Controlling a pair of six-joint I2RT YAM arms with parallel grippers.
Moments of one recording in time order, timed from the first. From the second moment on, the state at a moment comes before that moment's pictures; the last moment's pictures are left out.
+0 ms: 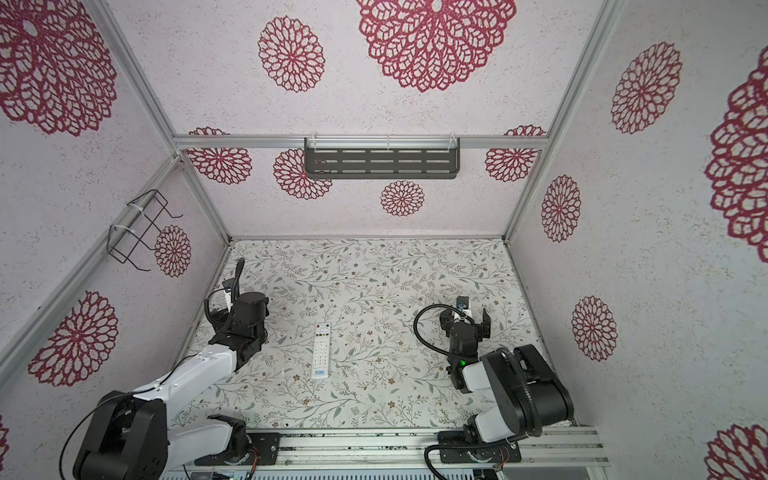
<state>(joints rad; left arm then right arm) -0.21 1.27 0.56 0.16 -0.90 -0.24 0.26 1.51 0.20 1.09 0.58 -0.12</state>
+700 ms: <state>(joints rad) -0.04 1.45 0.50 0.63 -0.80 -0.13 0.18 1.51 0.20 1.14 0.53 -0.10</state>
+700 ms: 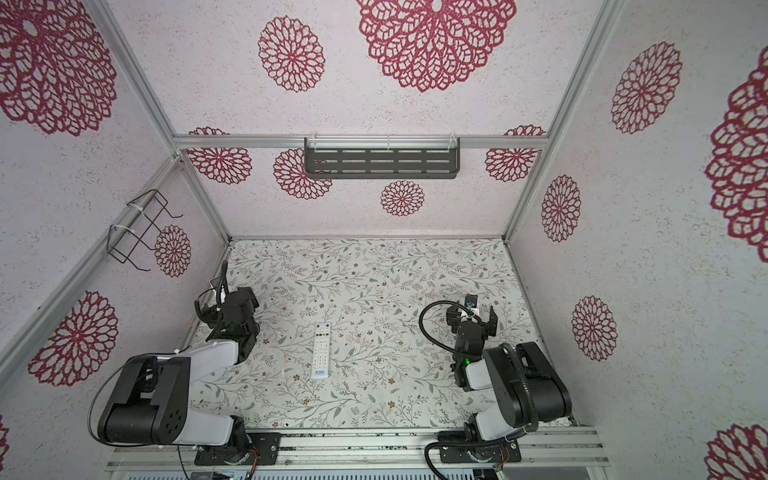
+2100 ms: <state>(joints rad) 0.07 1.56 0.40 0.93 -0.46 -0.11 0.07 1.54 0.23 1.09 0.40 0.02</state>
